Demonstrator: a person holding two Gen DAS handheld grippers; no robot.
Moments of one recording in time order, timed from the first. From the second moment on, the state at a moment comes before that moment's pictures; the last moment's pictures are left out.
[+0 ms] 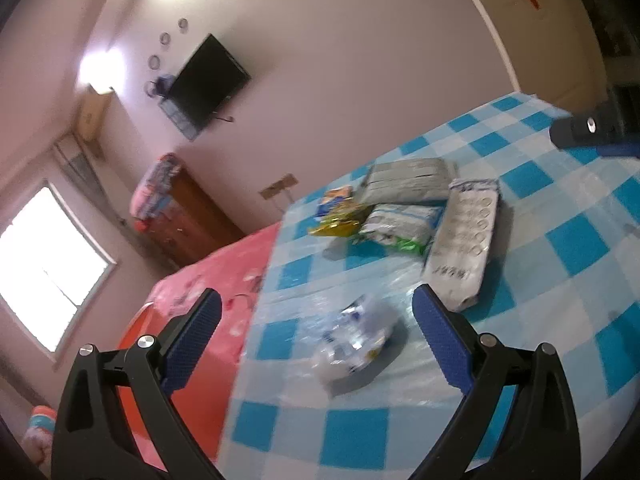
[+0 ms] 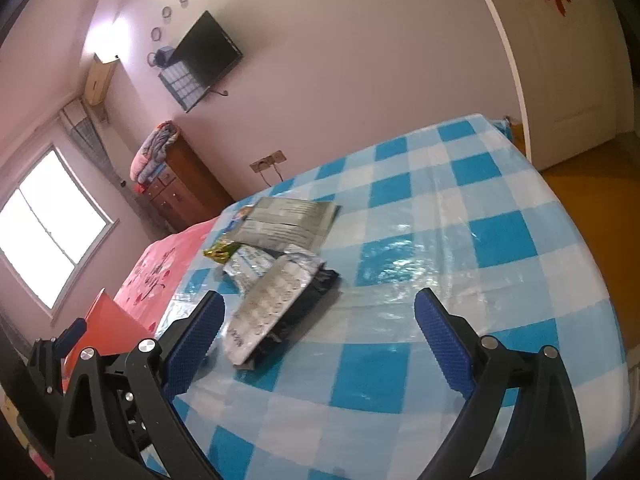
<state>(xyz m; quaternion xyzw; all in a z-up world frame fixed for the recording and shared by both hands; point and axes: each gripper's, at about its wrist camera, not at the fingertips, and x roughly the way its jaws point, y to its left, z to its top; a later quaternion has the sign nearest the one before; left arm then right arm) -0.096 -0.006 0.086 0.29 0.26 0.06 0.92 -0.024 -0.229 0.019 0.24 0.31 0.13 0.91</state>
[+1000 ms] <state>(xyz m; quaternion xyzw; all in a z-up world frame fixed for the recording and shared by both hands) 0.147 0.014 0.077 0.03 0.41 -0.14 0.90 0.008 -0.235 -0.019 0.26 0.37 0.17 0.87</state>
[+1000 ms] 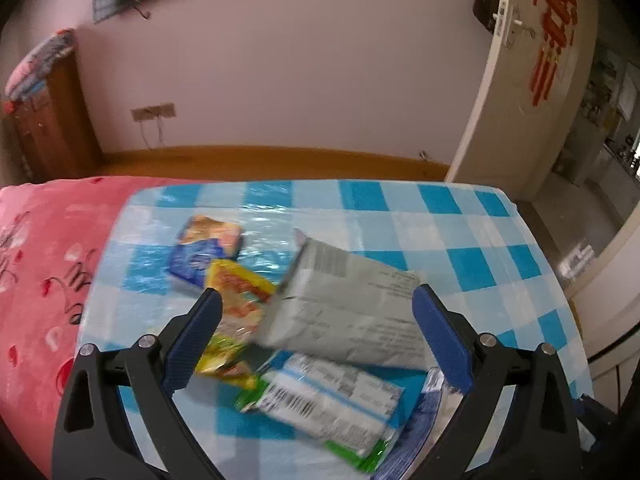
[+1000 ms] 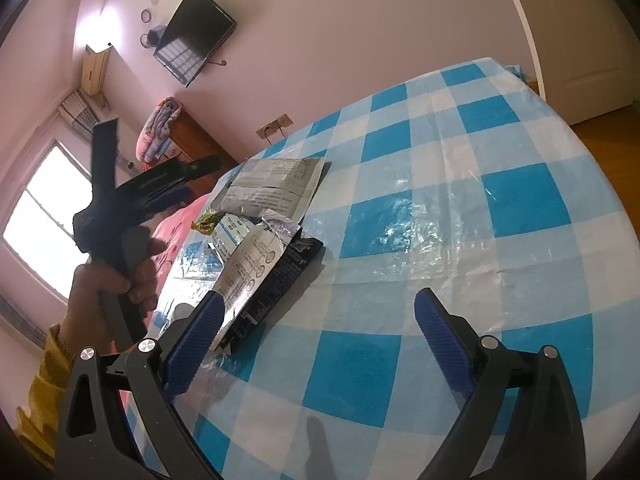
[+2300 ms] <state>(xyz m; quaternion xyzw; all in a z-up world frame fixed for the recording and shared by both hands) 0.106 0.004 0.021 -0.10 0.52 0.02 0.85 0.003 -0.252 -0.022 0.27 0.36 0.16 0.88</state>
